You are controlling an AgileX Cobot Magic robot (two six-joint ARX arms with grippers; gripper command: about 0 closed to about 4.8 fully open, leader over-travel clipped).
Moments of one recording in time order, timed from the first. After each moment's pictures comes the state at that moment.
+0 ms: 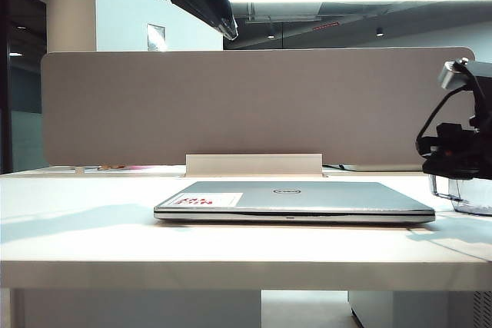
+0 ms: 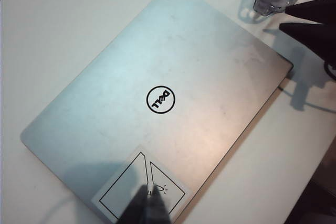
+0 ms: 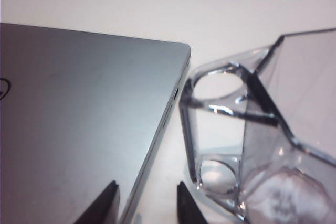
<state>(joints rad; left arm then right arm) -0.53 1.82 1.94 -0.96 0.24 0.34 0.09 1.64 0.40 0.94 -0.11 0.00</state>
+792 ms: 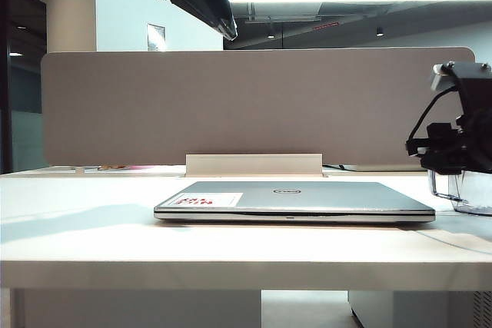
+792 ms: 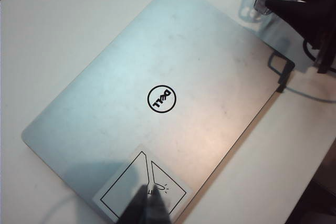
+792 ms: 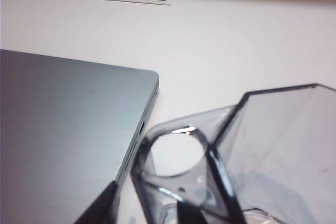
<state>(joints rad) -0.53 1.82 1.94 -0.96 0.24 0.34 0.09 1.72 0.51 0.95 -0.02 -0.03</state>
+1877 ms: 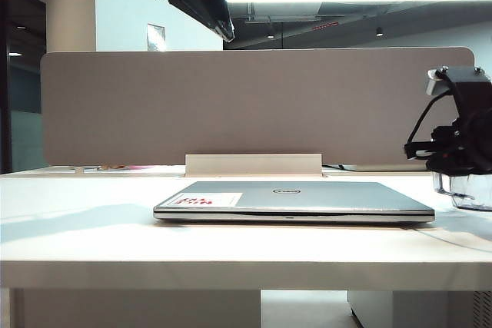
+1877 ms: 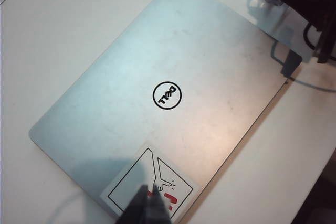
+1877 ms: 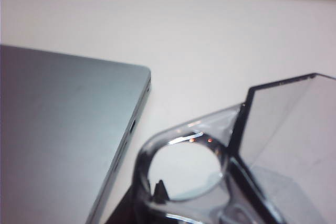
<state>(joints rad) -0.53 1.82 1.94 -0.97 0.22 0.36 0.08 1.74 0.55 0.89 -0.01 -0.06</state>
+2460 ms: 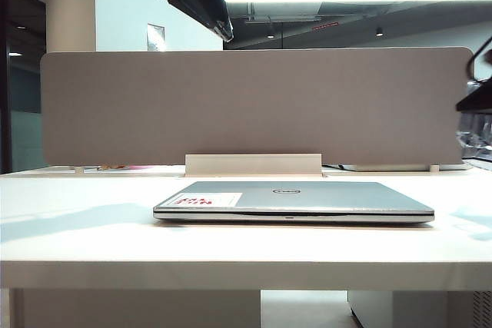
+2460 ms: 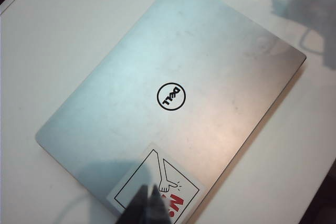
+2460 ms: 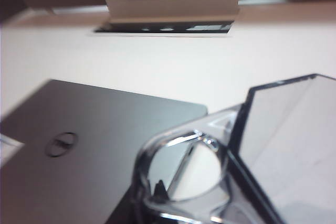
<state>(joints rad) -0.53 1.82 1.94 -0.96 0.22 0.39 -0.21 1.45 0.54 0.65 -0.66 0.07</state>
